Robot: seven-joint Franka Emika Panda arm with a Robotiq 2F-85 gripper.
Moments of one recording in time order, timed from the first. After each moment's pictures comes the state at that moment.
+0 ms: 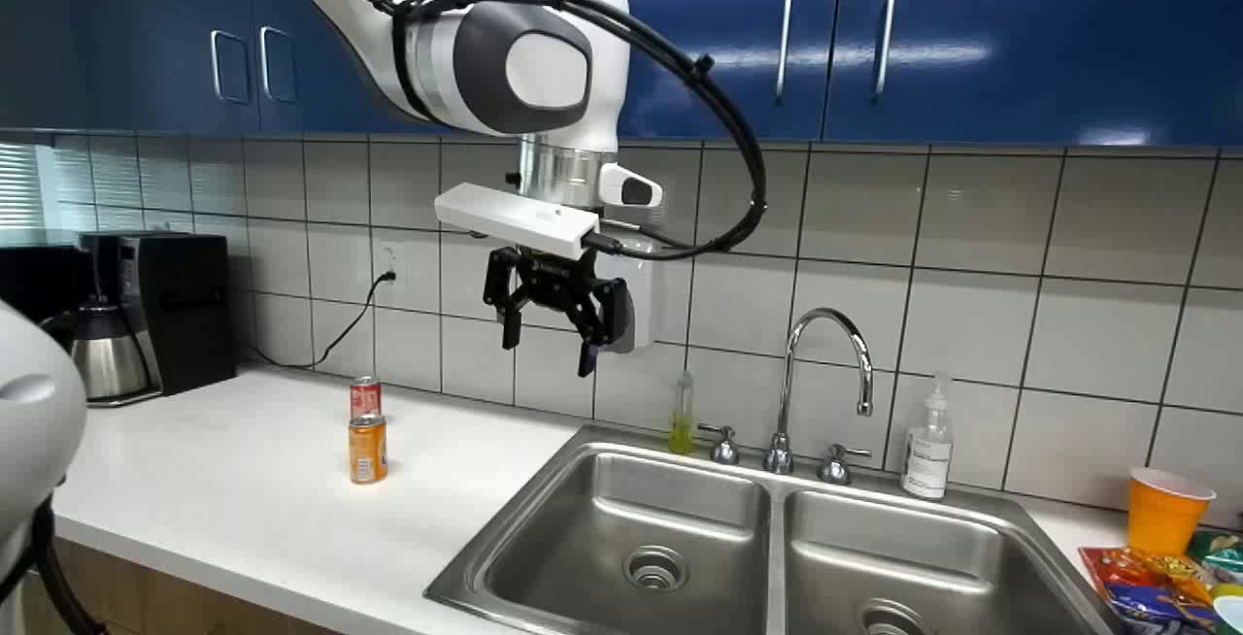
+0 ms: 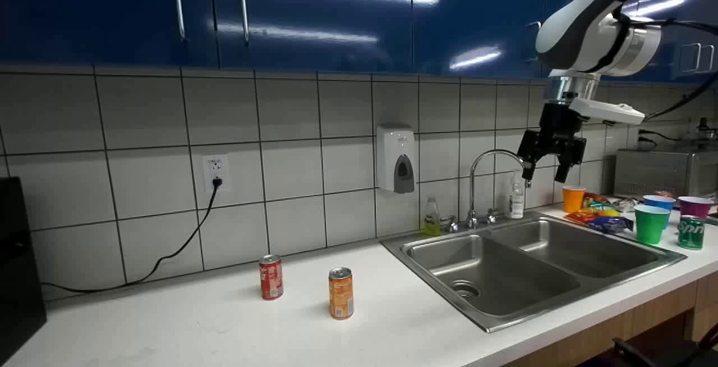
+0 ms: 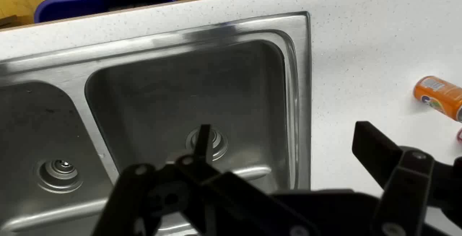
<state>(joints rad) -0.08 -0.49 -0.36 -2.60 0.01 2.23 -0.32</state>
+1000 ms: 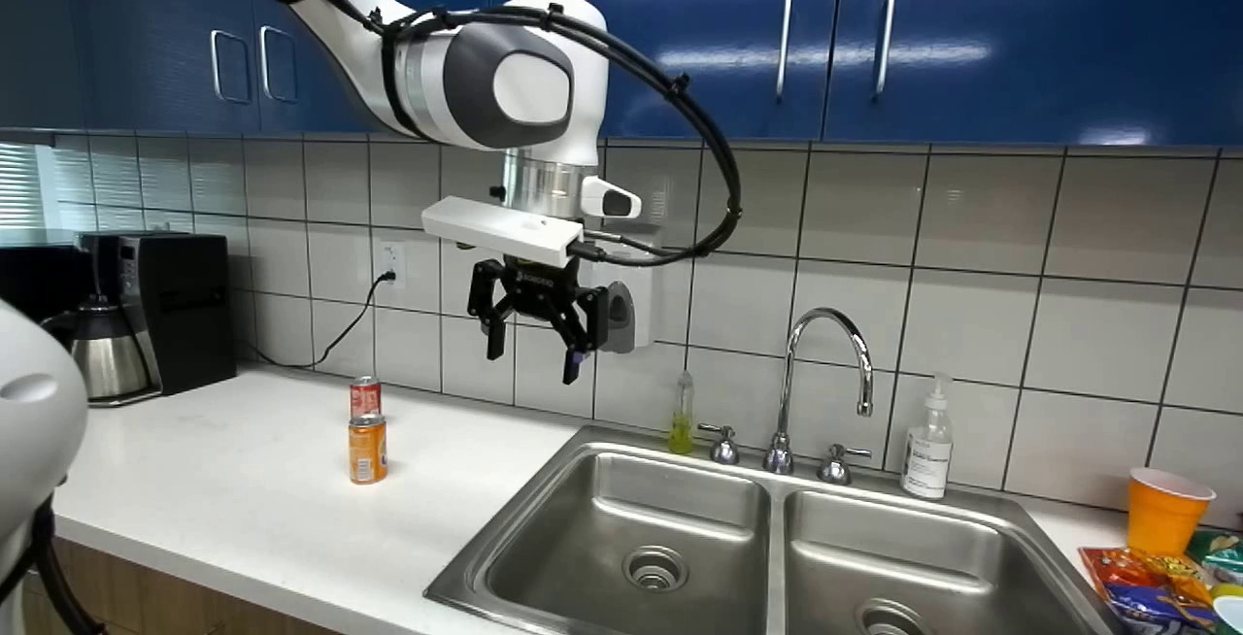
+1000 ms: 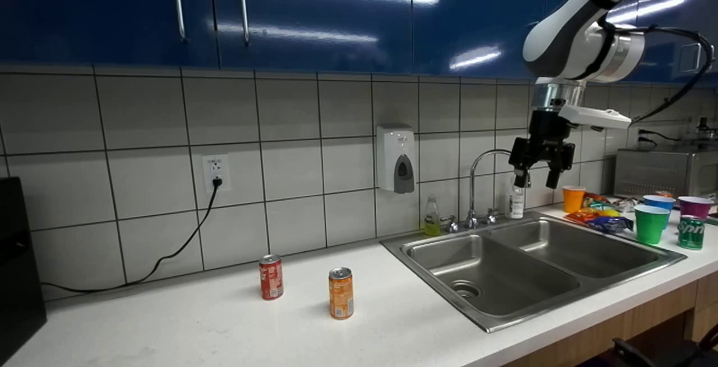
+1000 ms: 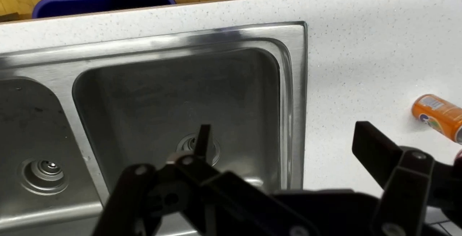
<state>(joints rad) -0.07 -0.46 -0.31 -2.61 0.01 2.24 -0.32</state>
